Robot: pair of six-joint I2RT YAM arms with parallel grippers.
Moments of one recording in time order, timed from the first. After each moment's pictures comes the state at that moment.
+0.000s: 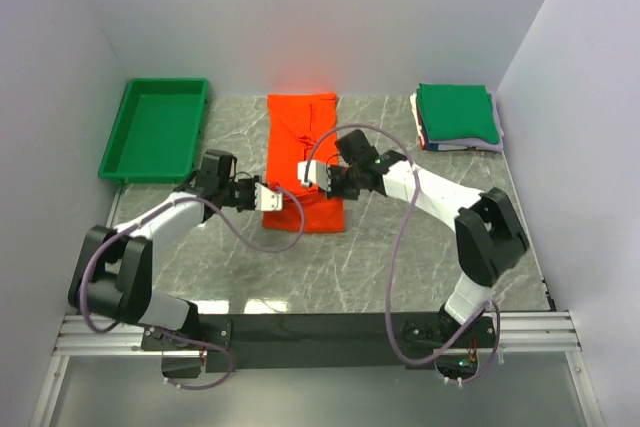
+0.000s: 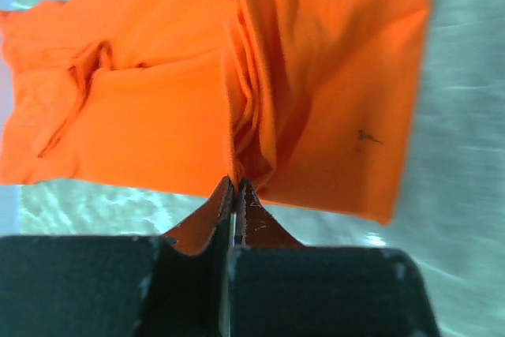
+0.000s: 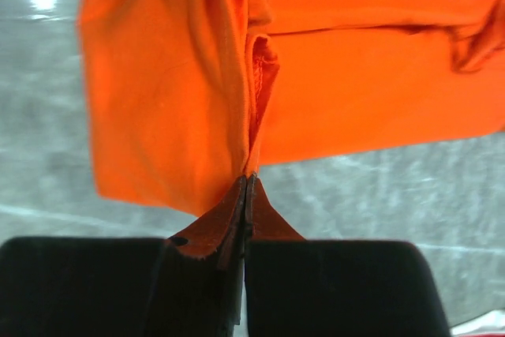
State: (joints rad) left arm -0.29 1.40 0.76 -0.16 0.67 1.25; right arm 0.64 1.69 1.23 -0.50 -0.29 -0.94
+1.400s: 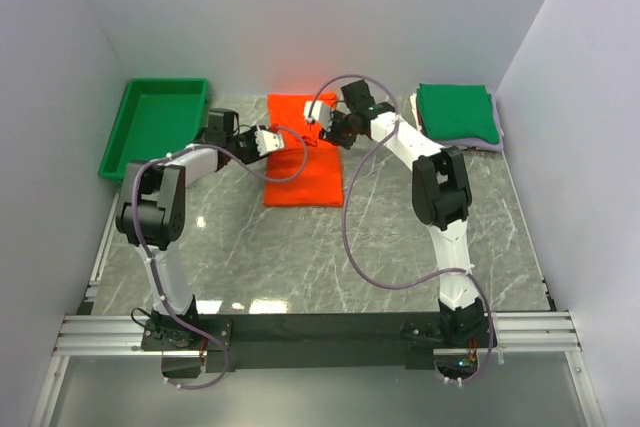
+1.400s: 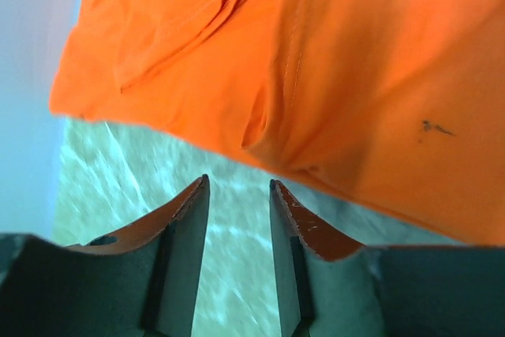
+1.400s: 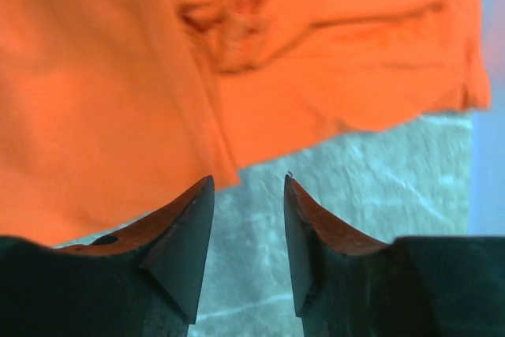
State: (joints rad) left arm -0.18 1.95 1.24 0.01 0.58 1.13; right arm 0.42 2.28 1.94 -0.55 -0.33 -0.99
